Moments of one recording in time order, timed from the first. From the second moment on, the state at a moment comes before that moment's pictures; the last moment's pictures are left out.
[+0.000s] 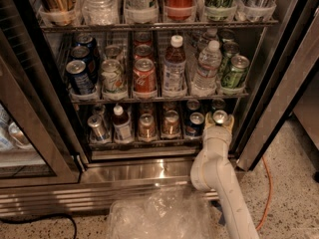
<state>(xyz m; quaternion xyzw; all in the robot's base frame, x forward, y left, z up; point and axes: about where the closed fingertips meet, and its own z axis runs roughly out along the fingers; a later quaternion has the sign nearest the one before) 0.679 -0.263 0.635 0.09 0.73 -0.16 0.66</state>
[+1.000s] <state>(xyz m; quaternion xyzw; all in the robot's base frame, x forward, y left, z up) 0.662 -0.259 0.668 0.08 0.71 -0.15 0.69</state>
